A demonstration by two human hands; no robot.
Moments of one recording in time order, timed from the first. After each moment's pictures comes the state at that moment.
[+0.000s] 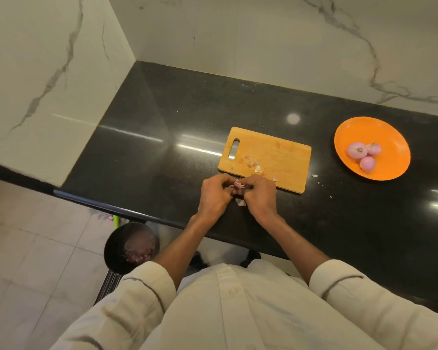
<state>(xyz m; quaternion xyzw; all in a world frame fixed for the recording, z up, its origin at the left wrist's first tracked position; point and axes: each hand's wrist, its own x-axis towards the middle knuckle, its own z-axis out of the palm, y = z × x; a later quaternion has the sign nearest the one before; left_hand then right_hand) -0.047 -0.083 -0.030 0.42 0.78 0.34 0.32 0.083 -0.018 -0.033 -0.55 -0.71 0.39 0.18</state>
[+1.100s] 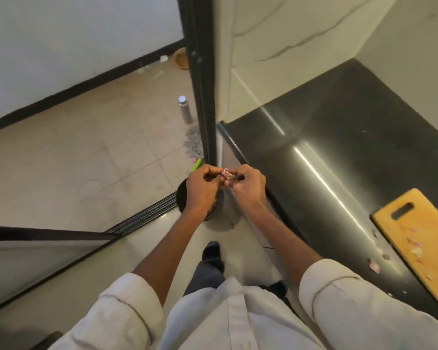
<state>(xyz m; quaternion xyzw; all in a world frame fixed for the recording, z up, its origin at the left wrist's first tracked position) -0.239 -0.366 -0.038 -0.02 0.81 0.57 0.14 -0.198 -0.236 -0.038 -0.27 -0.79 0.55 0.05</state>
